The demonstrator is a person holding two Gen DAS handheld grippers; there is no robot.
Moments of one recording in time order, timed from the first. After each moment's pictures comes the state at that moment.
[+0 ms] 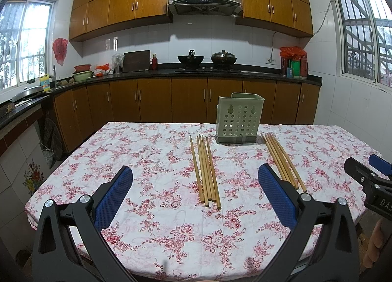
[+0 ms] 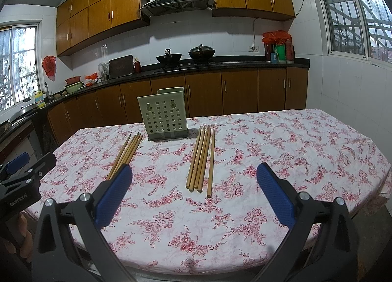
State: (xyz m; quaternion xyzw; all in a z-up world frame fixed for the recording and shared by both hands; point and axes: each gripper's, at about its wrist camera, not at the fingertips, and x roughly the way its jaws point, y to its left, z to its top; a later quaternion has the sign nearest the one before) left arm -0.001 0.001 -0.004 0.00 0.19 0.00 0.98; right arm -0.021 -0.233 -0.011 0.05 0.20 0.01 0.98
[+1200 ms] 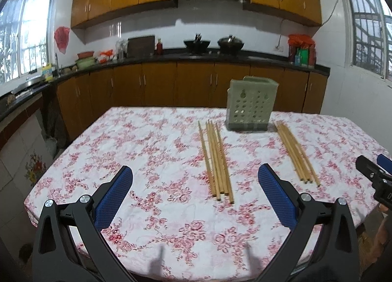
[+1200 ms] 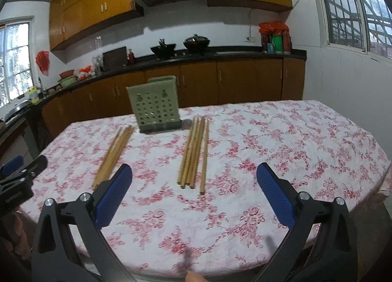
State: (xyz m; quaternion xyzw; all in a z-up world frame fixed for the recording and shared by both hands) left arm 0.026 0.017 -0.019 0.00 0.24 0.01 0.97; right arm 0.014 -0.242 -0.024 0.05 0.25 -0.02 0.97
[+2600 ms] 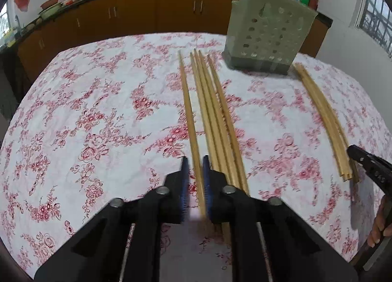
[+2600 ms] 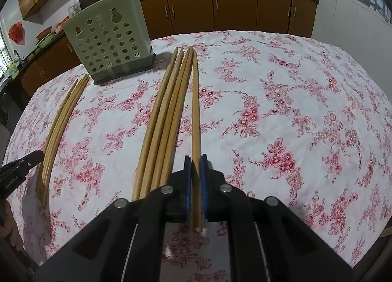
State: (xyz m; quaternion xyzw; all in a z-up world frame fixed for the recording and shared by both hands) left arm 0.177 0.014 -0.095 0.00 0.46 -0.05 0.89; right arm 0.163 -0.258 -0.102 0.06 0.44 -0.01 0.89
